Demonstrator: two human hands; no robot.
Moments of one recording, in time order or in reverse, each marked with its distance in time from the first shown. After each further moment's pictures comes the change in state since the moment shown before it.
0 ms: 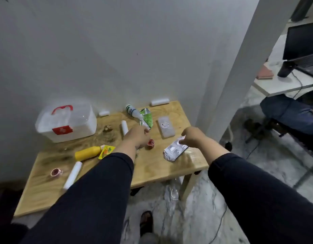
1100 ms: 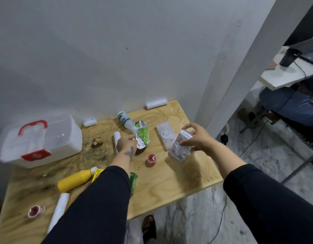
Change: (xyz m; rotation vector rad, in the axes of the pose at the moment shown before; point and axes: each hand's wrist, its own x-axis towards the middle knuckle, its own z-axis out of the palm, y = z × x) left_hand 0.101 -0.048 0.021 -0.713 0.130 -0.442; right_hand 0.061 0.004 -0.005 0.877 -0.030 0.146
